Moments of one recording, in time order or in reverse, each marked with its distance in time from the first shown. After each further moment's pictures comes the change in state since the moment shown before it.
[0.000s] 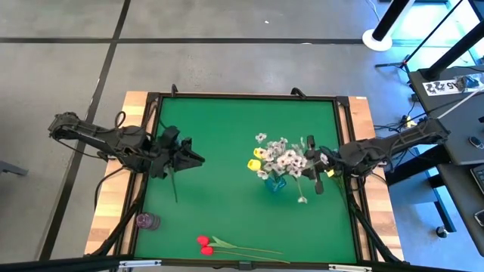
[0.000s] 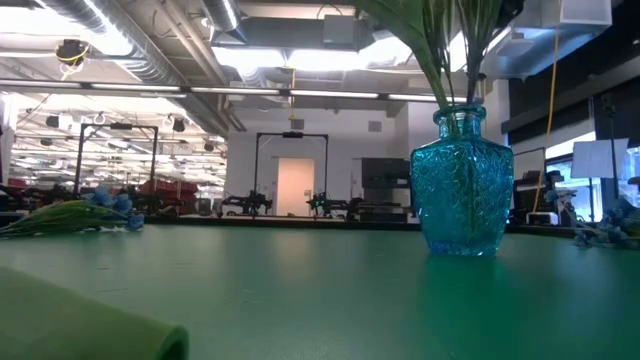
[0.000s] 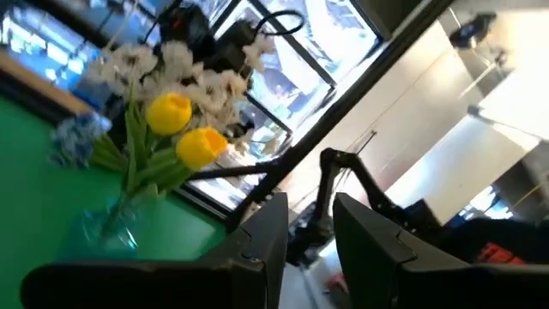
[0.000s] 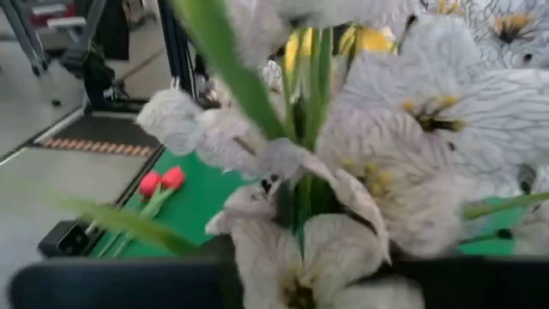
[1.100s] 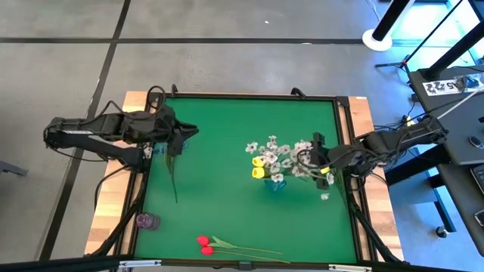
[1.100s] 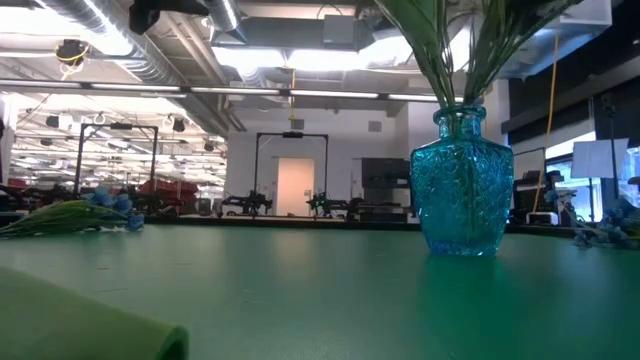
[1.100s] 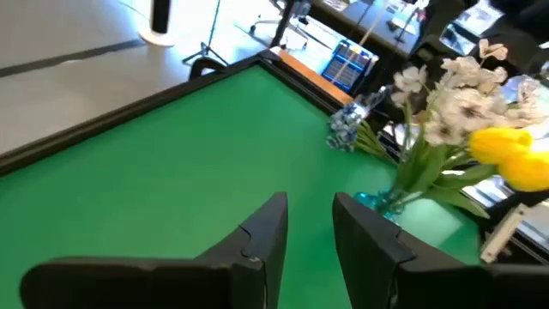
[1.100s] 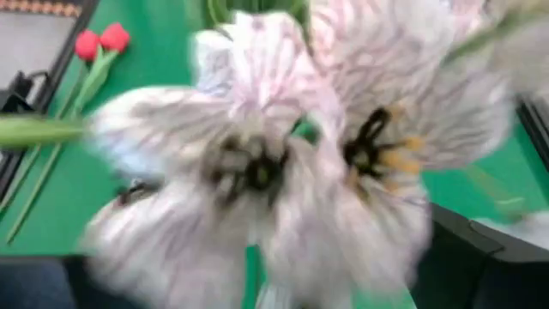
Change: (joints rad) left arm 0.214 0.007 0.300 -0.834 -0.327 0.162; right arm -0.001 0.095 0.284 -0.688 0.061 0.143
